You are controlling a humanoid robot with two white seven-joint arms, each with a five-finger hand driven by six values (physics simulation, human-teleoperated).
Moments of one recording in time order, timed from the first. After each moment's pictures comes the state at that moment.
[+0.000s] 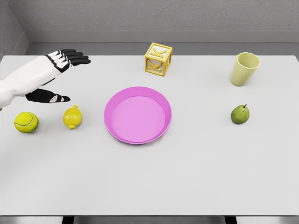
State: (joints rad) left arm -0.32 0.82 -0.23 -1.66 -0.20 -0.61 -0.30; right arm -0.04 0.00 -0.31 0.20 0.30 -0.13 -0.04
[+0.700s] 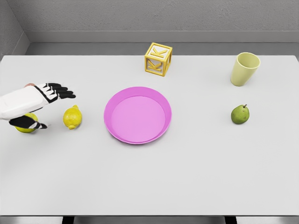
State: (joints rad) left arm -0.17 1.00 -0.23 -1.65 -0.25 -0.61 -0.38; right arm -0.04 0.00 -0.31 0.20 0.30 -0.12 -0.04
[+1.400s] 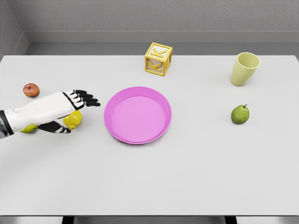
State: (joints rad) left arm -0.25 0.86 -0.34 -1.65 -0.36 -0.61 -0.38; right arm -0.04 0.00 -0.31 0.20 0.30 -0.12 -0.04
